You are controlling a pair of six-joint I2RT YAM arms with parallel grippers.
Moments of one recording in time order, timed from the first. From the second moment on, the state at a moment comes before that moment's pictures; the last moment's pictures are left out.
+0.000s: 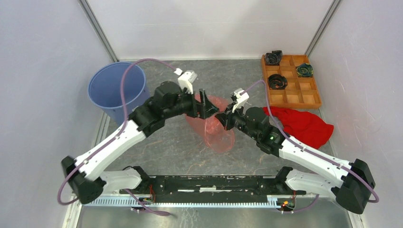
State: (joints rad) left arm -0.78 1.21 1.18 -0.33 0.21 -0.57; right arm 0.85 1.04 0.71 0.15 0.06 0.32
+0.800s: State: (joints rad) left arm -0.43 1.37 1.58 -0.86 -0.63 -0.30; right arm 0.85 0.82 0.67 -0.07 0.23 0.23
